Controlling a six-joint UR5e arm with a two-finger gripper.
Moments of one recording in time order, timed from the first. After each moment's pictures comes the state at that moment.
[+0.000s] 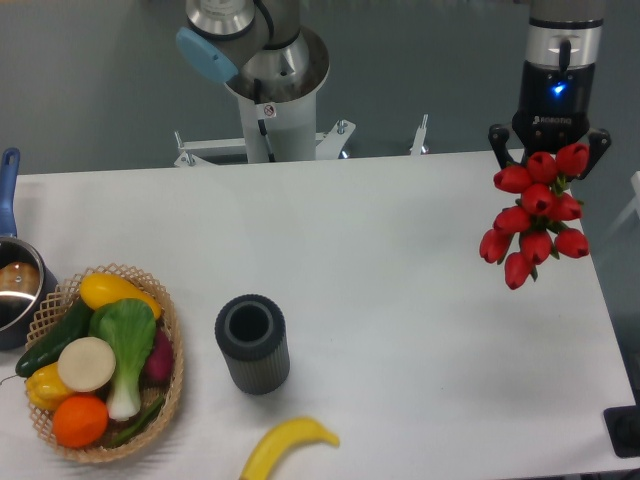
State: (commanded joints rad) arm 2.95 -1.69 -1.63 -0.99 1.15 1.14
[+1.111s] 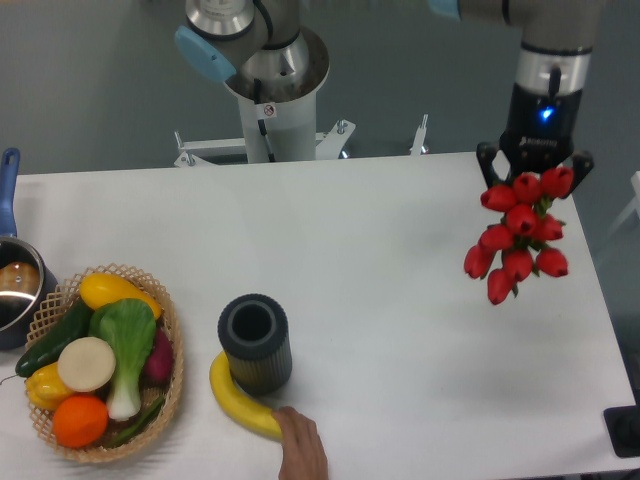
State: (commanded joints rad) arm 2.90 -1.79 -1.66 -0.98 1.15 1.11
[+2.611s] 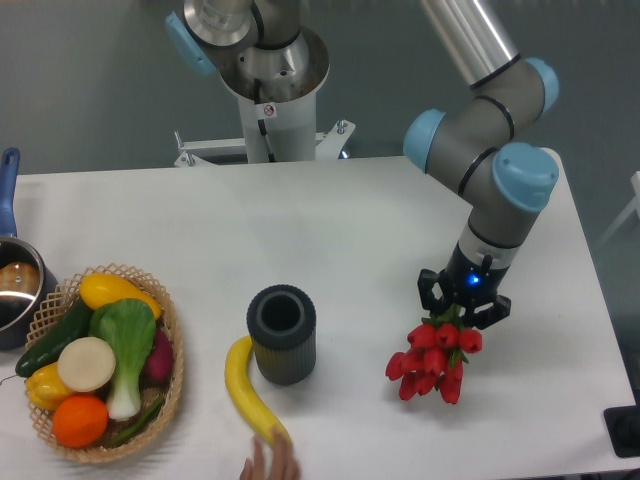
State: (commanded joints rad) arm 2.72 -2.11 -1.62 -0.89 1.25 1.06
